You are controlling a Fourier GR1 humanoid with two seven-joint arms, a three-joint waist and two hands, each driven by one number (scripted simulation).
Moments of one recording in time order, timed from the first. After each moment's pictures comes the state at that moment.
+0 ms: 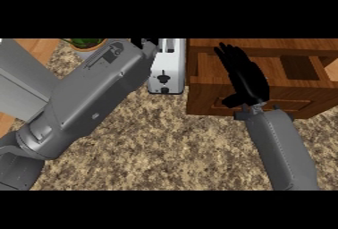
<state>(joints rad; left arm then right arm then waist) -1.28 0.23 -0.60 -0.78 0.92 0.84 -0.04 -0.58 -0.12 0.03 -1.14 1.18 -0.12 -0.10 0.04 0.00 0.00</state>
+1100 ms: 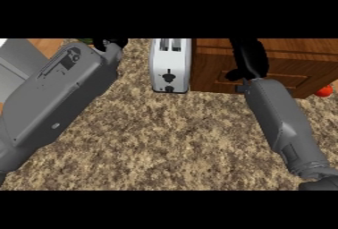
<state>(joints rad) -1.15 0.40 -0.57 -1.03 0.84 0.84 0.08 -0.97 -0.18 -0.14 -0.45 1.29 -0.60 -0.14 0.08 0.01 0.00</state>
